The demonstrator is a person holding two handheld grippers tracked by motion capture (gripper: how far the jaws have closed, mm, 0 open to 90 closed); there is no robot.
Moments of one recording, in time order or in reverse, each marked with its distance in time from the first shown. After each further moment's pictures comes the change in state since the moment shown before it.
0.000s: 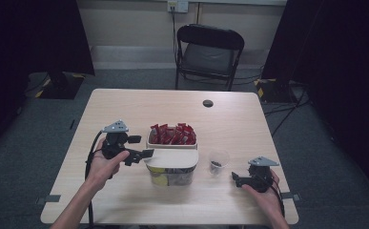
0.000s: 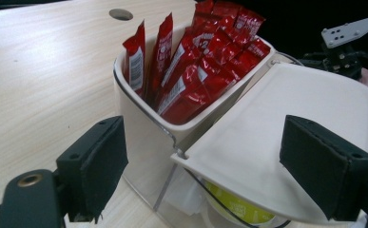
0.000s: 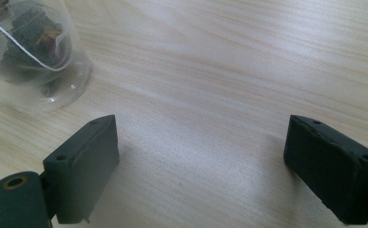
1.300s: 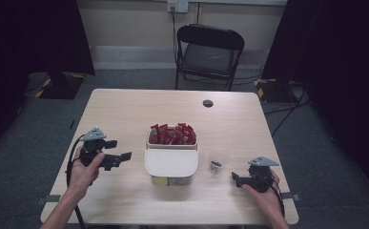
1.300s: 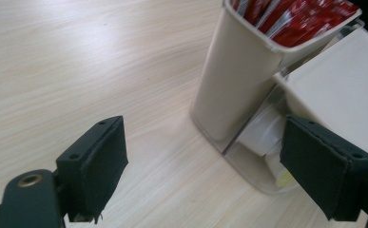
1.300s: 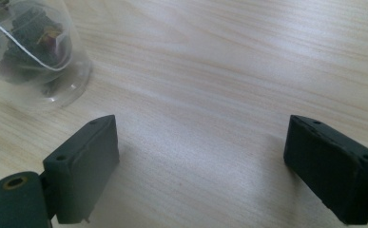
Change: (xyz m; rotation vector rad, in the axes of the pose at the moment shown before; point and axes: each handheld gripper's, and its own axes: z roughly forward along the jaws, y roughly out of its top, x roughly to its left) left arm 0.033 -0.044 -0.043 0.010 0.181 -0.051; right arm 0.000 0.000 0.000 0.000 0.002 -0.002
